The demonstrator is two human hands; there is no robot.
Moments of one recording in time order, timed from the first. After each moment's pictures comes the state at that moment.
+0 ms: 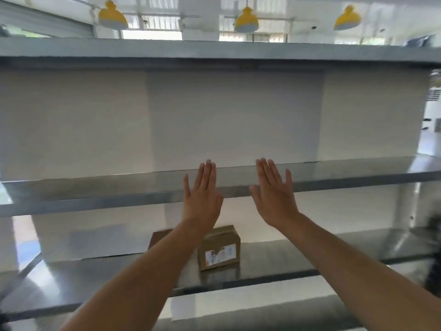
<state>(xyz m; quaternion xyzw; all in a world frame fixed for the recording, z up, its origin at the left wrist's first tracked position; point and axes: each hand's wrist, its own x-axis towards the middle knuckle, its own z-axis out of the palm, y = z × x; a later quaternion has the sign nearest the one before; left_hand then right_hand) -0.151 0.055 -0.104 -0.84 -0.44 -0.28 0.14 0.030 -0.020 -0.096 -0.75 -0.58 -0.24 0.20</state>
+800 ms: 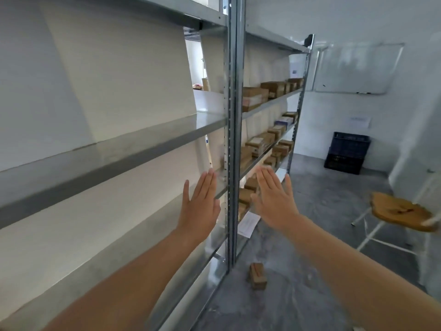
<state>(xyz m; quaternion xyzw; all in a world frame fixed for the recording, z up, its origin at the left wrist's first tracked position) 0.295 -0.143 -0.216 -0.97 -0.01 -0.25 0.01 0.368 -0.349 -0.200 -0.95 -0.23 -0.19 0.05</state>
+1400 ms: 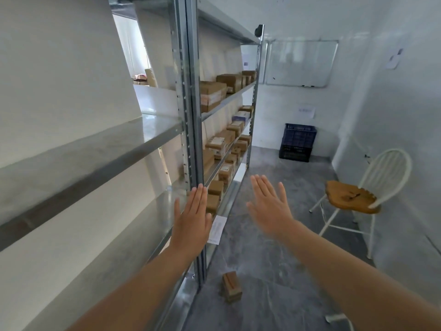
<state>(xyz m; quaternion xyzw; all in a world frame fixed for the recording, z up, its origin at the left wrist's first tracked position) 0.475 -0.150 -0.256 -0.98 0.06 -0.18 -0.08 0.509 -0.371 -0.221 -0.99 -0.12 -0.11 0.02</state>
